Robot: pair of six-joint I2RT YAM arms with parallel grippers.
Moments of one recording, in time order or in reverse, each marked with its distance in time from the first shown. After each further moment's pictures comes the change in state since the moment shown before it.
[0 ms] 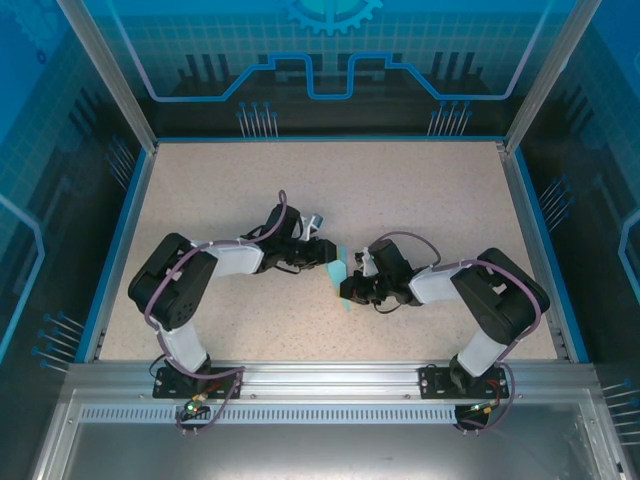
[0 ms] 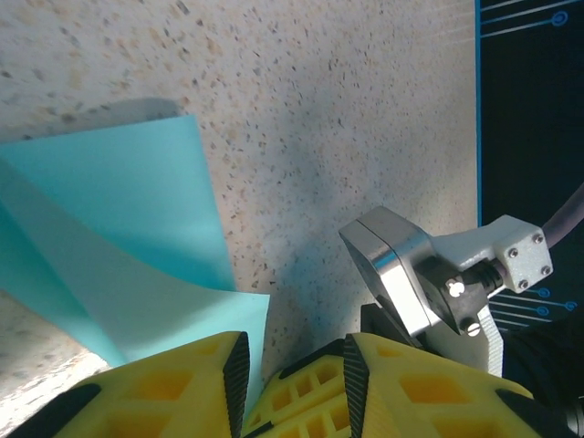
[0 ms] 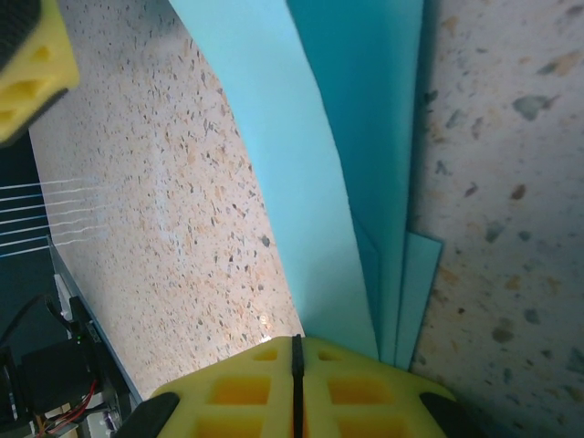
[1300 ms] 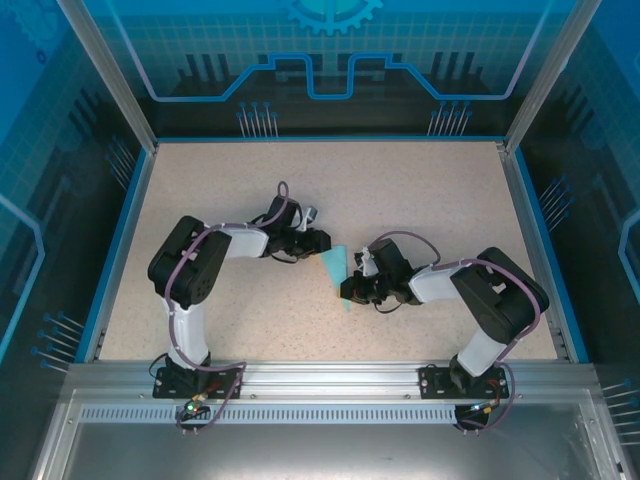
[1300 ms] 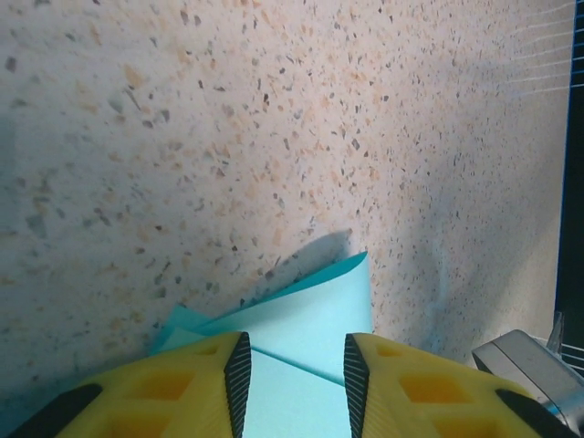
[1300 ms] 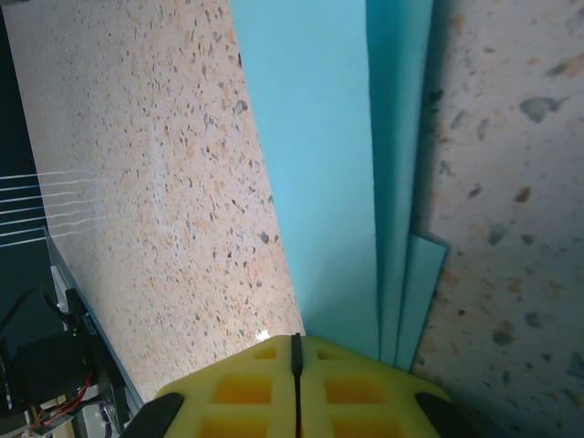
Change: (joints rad) left arm 0.094 0.178 0.158 -0.100 -0.072 0.104; right arm -0.006 0.006 0.006 -0.018 -0.013 -0.030
